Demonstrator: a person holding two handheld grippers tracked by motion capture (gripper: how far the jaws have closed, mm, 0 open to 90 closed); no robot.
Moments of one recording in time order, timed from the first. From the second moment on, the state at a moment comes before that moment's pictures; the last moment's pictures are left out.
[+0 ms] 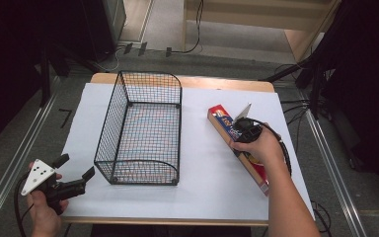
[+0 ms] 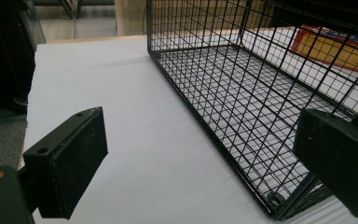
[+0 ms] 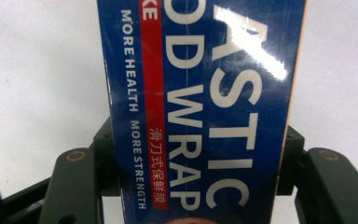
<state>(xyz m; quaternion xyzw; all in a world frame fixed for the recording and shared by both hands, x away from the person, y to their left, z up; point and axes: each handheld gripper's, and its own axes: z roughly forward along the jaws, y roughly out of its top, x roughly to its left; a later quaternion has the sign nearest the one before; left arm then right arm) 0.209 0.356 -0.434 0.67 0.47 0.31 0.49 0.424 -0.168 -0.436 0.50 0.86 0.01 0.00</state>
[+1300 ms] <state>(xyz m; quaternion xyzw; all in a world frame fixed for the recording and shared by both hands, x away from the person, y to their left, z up) 0.209 0.355 -0.434 0.67 0.47 0.31 0.48 0.414 -0.161 -0.377 0.45 0.89 0.04 0.04</state>
